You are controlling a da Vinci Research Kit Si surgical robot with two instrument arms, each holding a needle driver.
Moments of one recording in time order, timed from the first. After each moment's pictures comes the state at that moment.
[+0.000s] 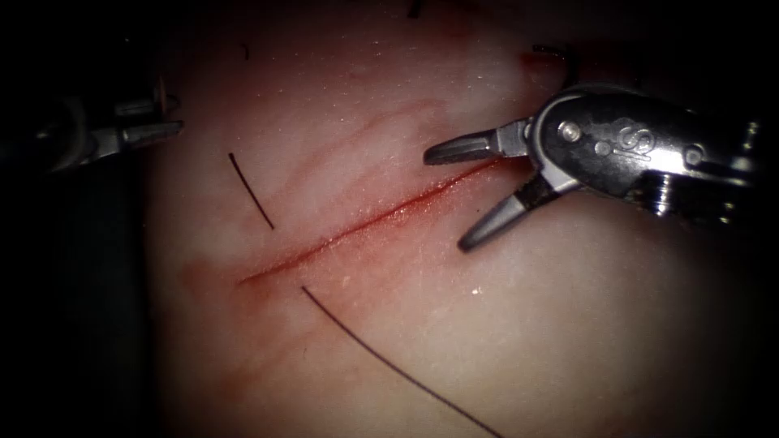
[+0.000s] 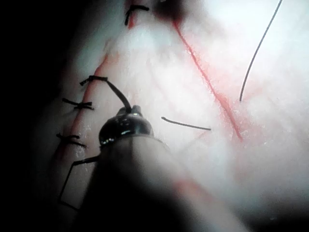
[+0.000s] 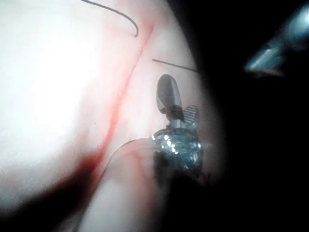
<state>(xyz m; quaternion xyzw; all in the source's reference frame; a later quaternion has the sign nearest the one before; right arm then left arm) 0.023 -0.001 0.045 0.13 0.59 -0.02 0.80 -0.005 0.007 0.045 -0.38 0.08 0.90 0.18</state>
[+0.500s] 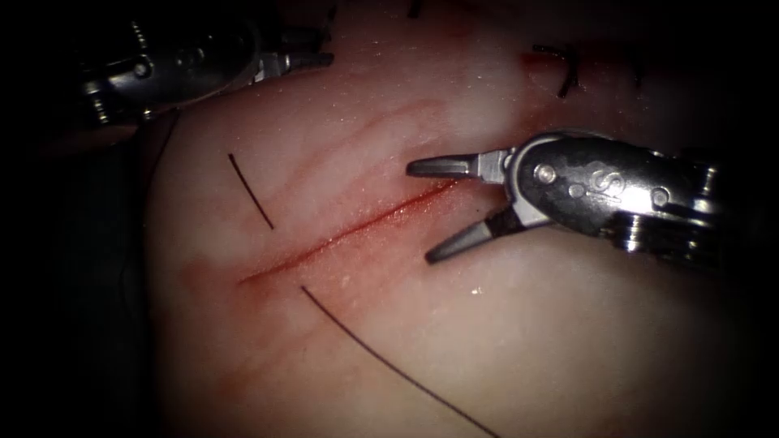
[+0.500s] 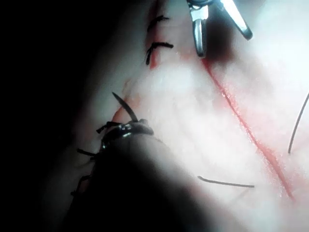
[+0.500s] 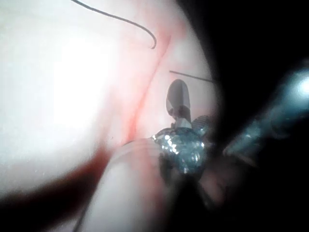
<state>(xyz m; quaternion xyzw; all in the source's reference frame) 0.023 -0.003 0.047 0.09 0.57 0.03 0.81 -0.015 0.012 0.050 -0.37 0.00 0.92 0.14</state>
